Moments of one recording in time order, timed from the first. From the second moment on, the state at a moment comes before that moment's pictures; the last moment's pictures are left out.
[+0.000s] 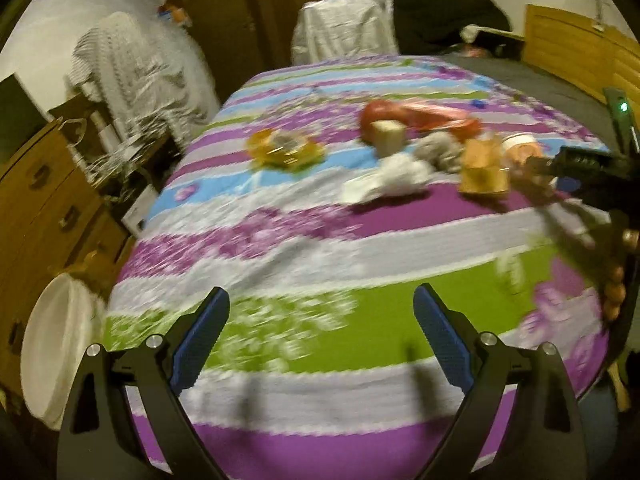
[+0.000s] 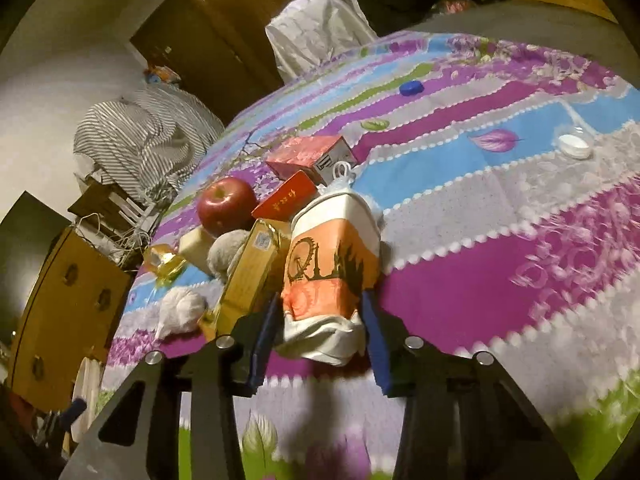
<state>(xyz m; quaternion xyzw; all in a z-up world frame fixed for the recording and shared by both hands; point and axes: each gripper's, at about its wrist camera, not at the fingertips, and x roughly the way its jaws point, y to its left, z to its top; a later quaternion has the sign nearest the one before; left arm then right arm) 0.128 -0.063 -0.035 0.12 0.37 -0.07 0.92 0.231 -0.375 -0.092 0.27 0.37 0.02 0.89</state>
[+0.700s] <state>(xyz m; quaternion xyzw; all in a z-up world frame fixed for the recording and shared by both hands) 0.254 -0.223 -0.083 0.10 0.44 -0.25 0.86 0.080 -0.417 -0.074 0.33 0.32 0.04 0.89</state>
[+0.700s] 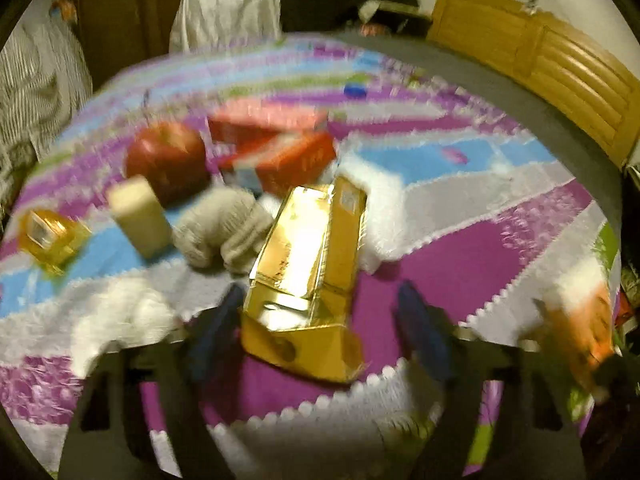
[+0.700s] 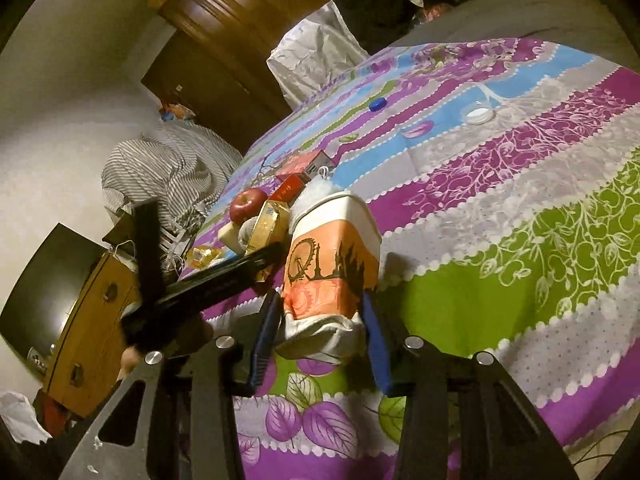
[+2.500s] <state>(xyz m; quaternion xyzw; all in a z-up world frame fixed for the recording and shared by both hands) 0.136 0.021 -0.045 0.08 0.41 -0.03 0.91 0.115 -0.284 -0.065 0.10 0.39 0.08 0.91</state>
